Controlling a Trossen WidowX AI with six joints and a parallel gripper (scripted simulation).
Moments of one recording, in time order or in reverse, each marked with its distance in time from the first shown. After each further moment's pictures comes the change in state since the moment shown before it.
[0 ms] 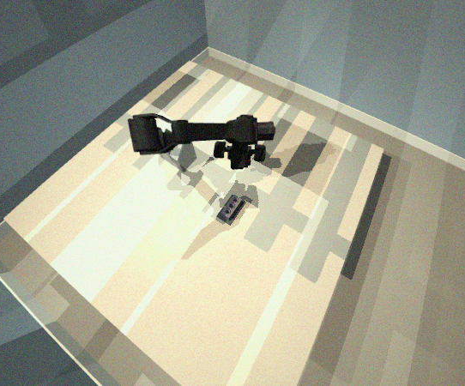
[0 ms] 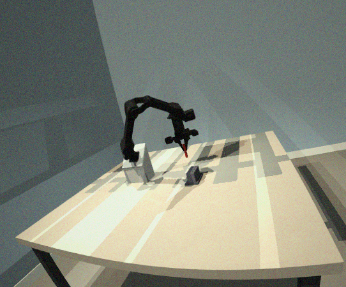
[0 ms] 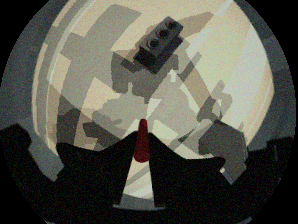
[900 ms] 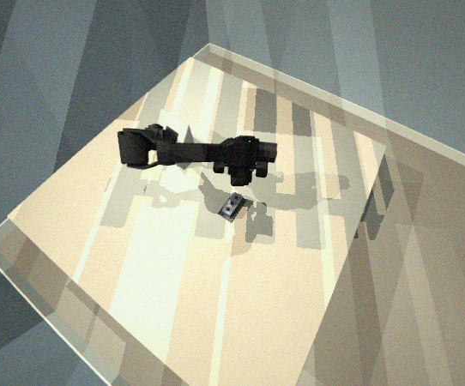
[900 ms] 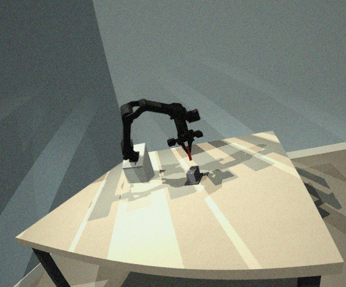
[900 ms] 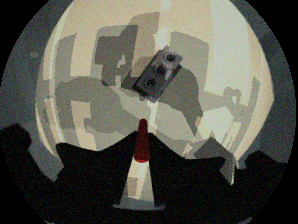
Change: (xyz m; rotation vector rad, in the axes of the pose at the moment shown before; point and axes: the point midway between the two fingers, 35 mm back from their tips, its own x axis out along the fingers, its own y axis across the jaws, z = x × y) arm -0.003 0.005 0.076 0.016 -0.002 0.007
